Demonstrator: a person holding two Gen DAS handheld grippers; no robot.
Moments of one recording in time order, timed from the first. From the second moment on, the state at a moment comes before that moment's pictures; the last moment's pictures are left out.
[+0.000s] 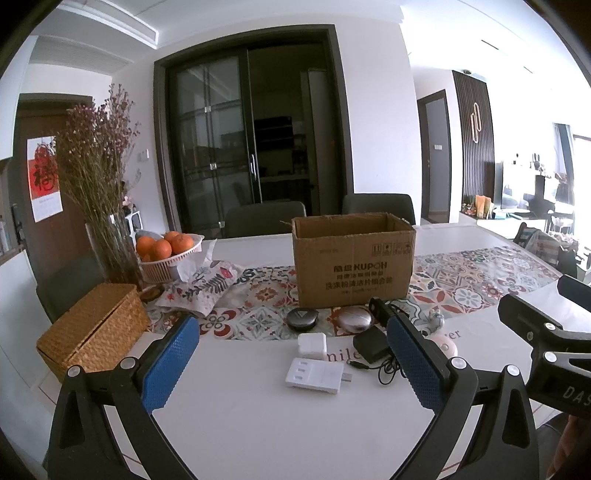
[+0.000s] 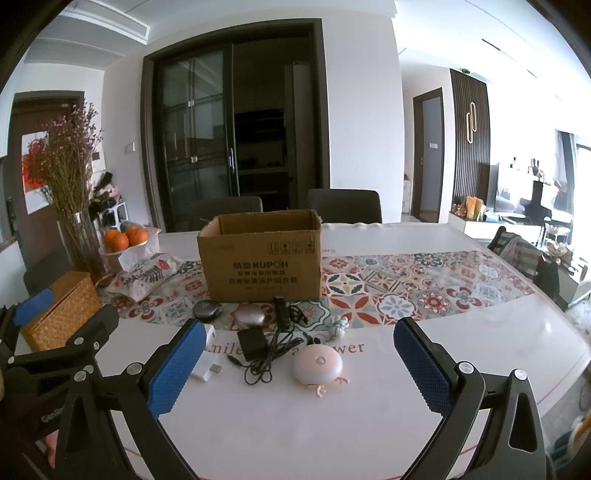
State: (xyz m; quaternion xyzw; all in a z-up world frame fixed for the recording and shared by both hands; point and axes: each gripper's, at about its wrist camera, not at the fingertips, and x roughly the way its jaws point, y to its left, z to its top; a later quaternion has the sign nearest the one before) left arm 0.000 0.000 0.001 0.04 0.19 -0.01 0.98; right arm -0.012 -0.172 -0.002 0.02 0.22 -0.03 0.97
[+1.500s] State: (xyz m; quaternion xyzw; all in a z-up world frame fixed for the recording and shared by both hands) left arm 0.004 -0.002 -0.003 0.05 0.21 -0.02 0.98; right arm -0.009 -0.175 -0.004 0.02 0.22 -0.02 0.97
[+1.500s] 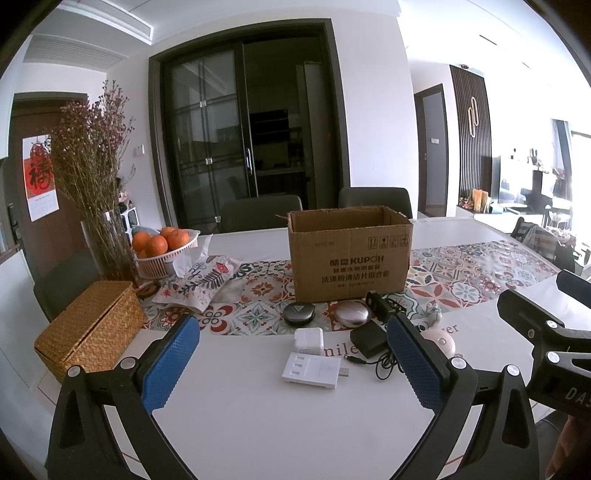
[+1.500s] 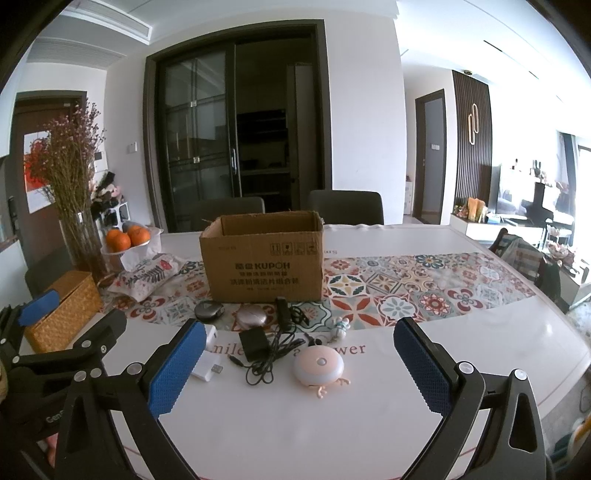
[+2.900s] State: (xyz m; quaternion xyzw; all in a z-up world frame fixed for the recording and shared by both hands) left arm 0.040 -0.003 -0.056 0.06 0.30 -0.03 0.95; right arm 0.026 -0.178 -0.050 0.02 0.30 -0.03 0.95
